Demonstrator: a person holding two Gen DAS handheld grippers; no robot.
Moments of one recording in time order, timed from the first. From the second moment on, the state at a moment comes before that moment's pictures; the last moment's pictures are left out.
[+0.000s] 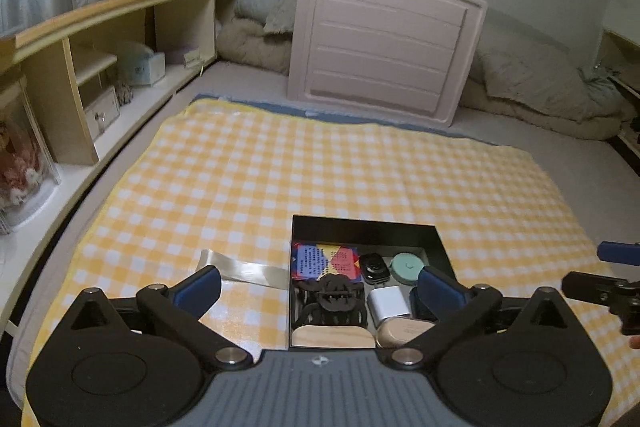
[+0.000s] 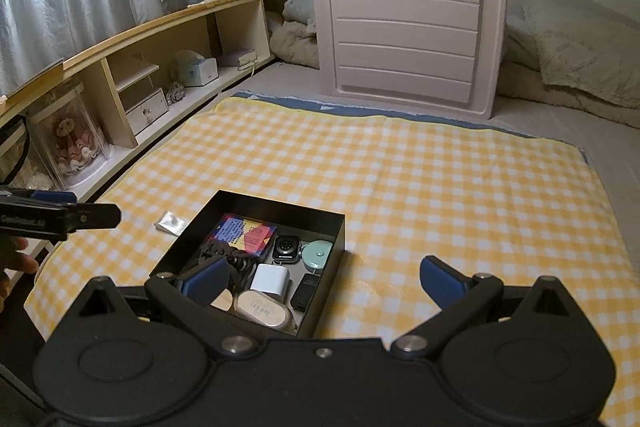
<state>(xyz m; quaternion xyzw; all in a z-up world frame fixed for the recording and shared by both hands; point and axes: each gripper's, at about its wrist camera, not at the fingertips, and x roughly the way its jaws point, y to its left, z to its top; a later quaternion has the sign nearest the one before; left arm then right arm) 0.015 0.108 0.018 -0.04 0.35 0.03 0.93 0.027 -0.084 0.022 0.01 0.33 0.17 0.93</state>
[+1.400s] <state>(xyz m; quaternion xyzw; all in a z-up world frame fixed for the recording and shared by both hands) -0.070 0.056 -0.003 0.02 0.34 0.06 0.94 -0.030 -0.098 -0.002 0.01 0.35 0.15 0.93</state>
